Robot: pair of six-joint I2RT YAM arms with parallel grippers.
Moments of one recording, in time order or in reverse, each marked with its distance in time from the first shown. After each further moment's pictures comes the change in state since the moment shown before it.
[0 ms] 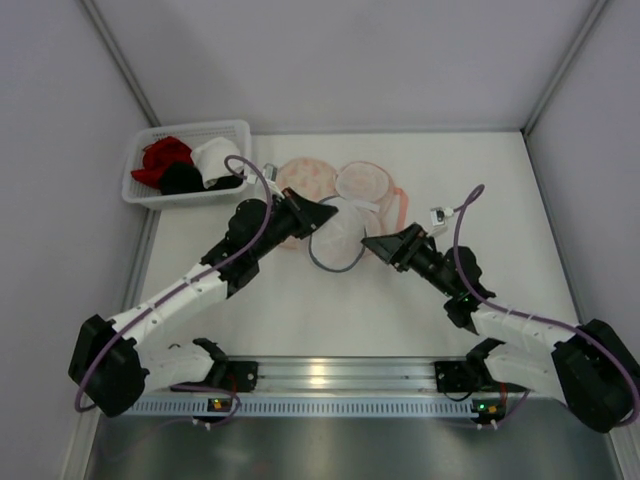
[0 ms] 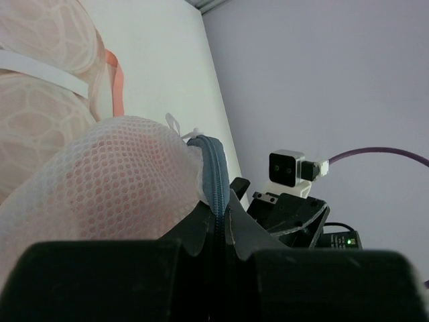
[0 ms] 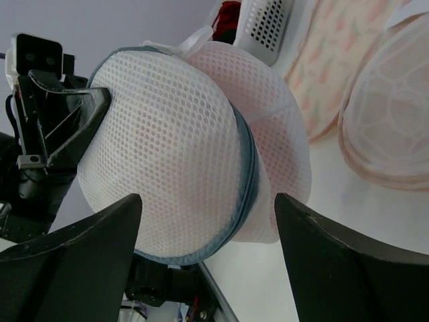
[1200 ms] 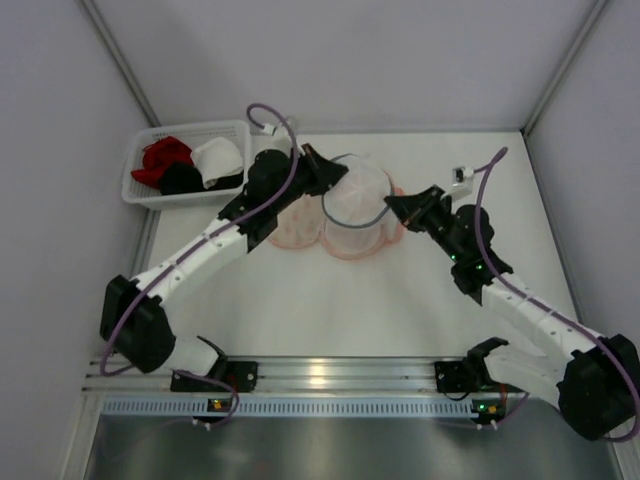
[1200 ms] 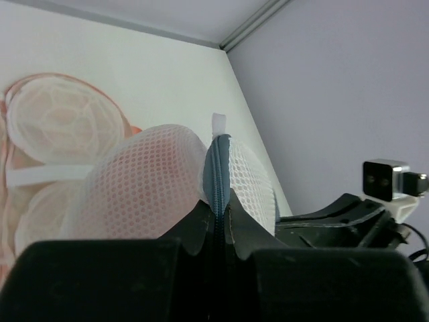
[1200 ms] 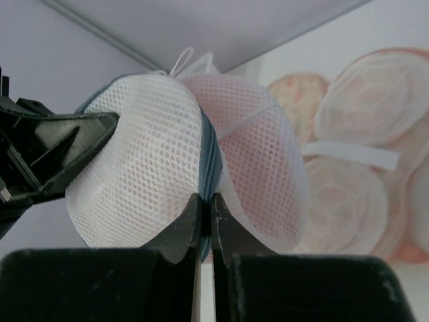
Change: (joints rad) left arm 0.054 0.222 0.344 -0.148 -0.015 0.243; right arm -0.085 -0.003 0.287 -0.323 0.126 -0.182
